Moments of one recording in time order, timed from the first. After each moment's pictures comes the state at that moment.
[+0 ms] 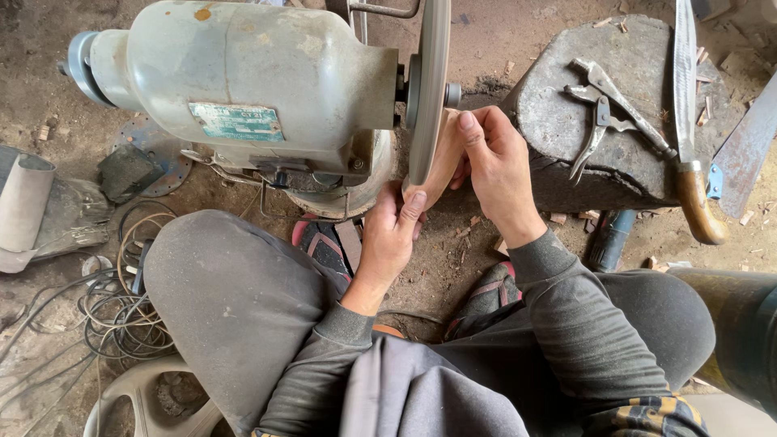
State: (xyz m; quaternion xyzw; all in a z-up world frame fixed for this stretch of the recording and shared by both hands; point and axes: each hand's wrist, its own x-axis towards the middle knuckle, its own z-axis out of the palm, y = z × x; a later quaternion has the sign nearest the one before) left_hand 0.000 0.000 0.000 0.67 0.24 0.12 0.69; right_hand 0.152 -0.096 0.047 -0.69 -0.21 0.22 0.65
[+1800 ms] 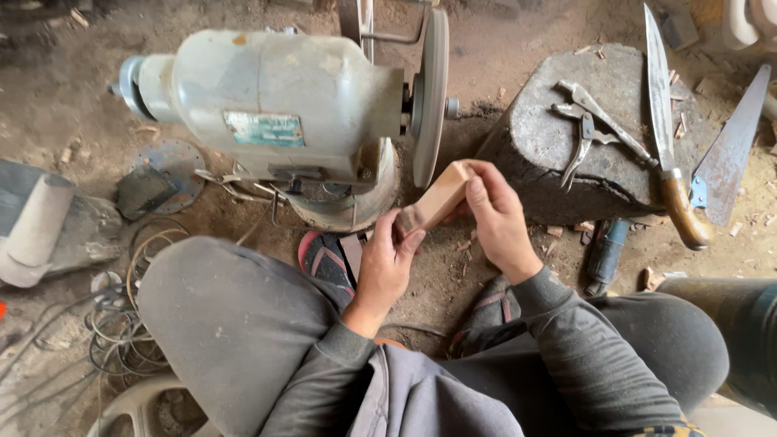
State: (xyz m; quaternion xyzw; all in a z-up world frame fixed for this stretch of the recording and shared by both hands) left_hand -0.041 -0.005 -0.011 0.78 0.16 0.22 0.57; right_hand 0.108 -0.131 0.041 -0.66 -0.27 0.23 0.66
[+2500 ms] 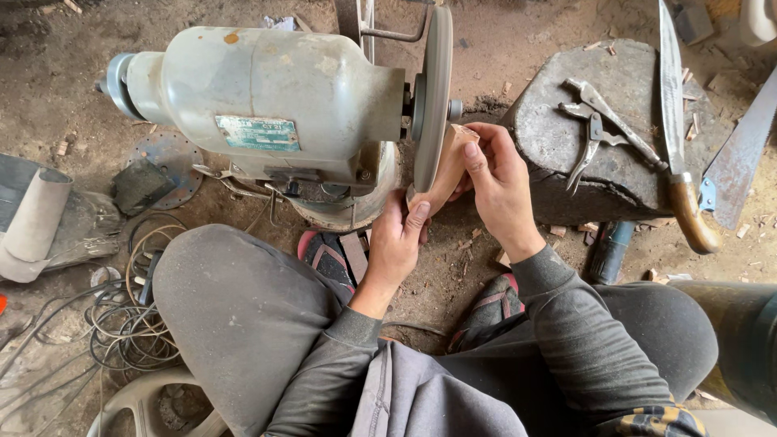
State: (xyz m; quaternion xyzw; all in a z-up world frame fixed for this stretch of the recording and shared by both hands) left_hand 0.001 0.000 -0.001 0.70 0.21 0.17 0.67; right_hand 0.139 -0.107 0.050 -0.69 -0.27 0.17 0.65
